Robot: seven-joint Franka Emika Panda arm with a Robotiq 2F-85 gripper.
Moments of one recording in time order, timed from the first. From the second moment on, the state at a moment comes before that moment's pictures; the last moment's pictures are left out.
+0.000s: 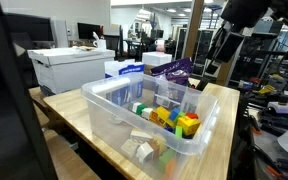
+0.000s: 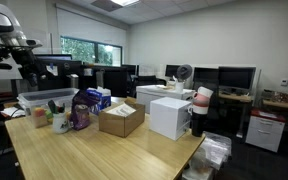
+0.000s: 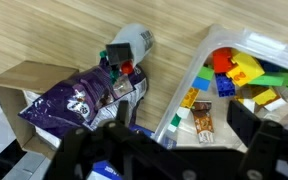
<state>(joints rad) 0.18 -0.58 0.45 -2.66 -0.11 2.27 0.40</state>
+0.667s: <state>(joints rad) 0.17 -0.35 0.51 -2.45 -0.11 2.29 0.59</state>
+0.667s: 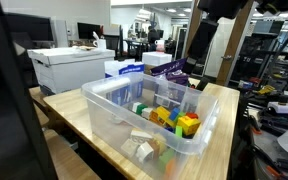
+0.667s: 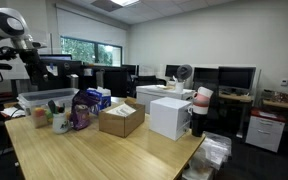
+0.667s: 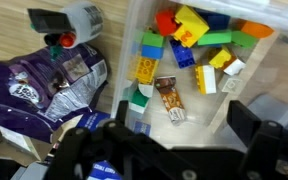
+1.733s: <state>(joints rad) 0.26 -0.05 0.56 -2.27 -0.33 2.33 0.94</state>
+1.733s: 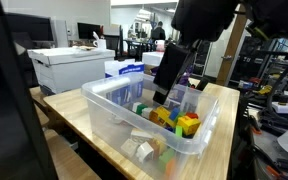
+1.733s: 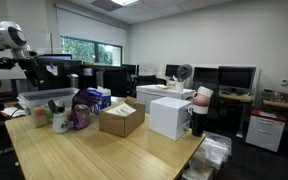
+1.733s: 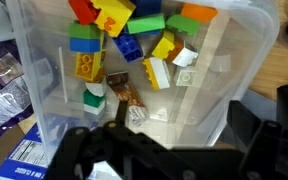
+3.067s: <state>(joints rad) 0.46 0.21 0.39 -2.08 -0.34 2.27 0.96</state>
